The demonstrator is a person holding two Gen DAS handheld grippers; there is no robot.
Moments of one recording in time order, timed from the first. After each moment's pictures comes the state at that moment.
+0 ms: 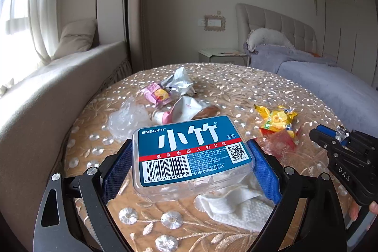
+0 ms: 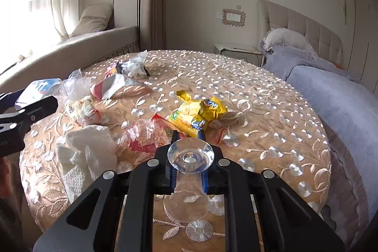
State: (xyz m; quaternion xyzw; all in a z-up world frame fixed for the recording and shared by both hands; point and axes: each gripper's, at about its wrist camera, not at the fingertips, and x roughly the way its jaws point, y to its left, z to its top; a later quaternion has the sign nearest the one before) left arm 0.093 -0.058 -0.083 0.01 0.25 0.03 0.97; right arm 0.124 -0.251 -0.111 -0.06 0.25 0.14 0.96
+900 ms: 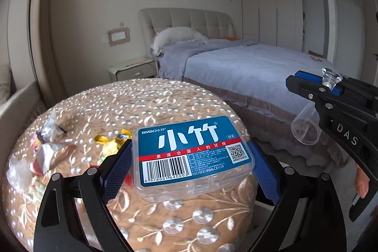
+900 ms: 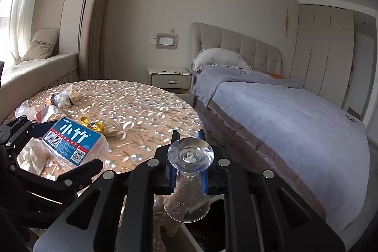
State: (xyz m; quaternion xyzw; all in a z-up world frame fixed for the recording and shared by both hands) left arm 0.095 -0.275 -0.079 0.10 0.23 -0.21 0.95; right arm 0.058 -0.416 -0.056 -0.06 0.18 -0.05 0.98
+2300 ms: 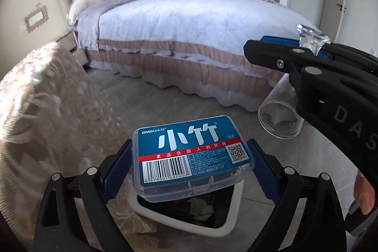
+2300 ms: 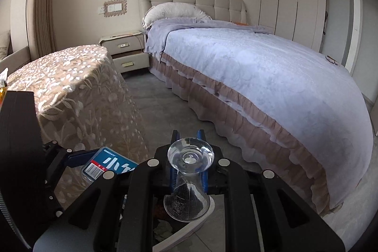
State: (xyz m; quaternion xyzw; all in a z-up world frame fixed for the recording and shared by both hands) left arm 0.157 -0.523 -0.243 0.17 0.35 -0.36 0.85; right arm 0.108 -0.600 -0.190 0.02 0.29 -0.13 0.95
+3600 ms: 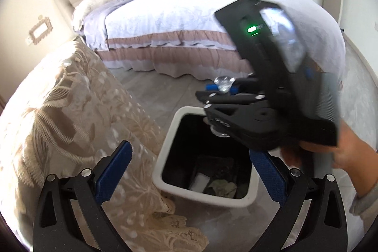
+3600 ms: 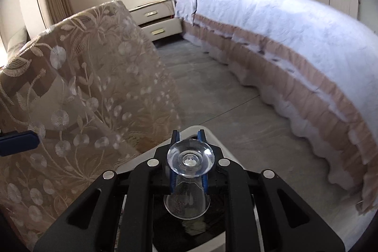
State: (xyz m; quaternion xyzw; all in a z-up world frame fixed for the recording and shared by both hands) left arm 0.131 -0.493 -0.238 0.25 0.34 -0.33 0.85; right arm 0.176 -0.607 -0.284 0.10 0.37 -0.01 0.92
